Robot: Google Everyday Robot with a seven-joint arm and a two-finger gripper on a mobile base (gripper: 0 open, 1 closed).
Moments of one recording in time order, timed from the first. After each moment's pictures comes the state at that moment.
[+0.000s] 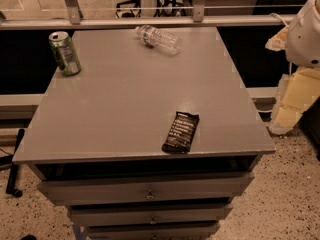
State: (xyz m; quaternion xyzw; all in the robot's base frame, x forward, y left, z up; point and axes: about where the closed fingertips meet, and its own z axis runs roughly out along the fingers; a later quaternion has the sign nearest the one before) arm 0.438 -0.217 0.976 -0.60 0.78 -0.03 0.16
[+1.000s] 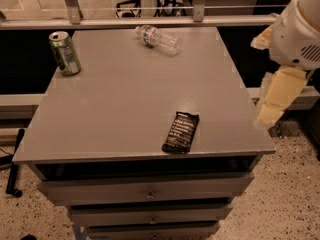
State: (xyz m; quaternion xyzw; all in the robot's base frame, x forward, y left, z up) arm 0.451 -0.193 0.971 -0.61 0.77 -0.02 0.18
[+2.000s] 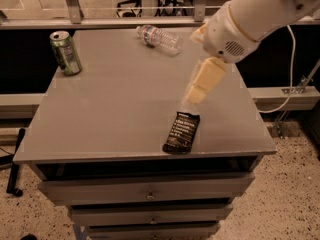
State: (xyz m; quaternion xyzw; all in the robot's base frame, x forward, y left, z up) arm 0.522 -0.083 0.956 -0.62 0.72 0.10 0.29
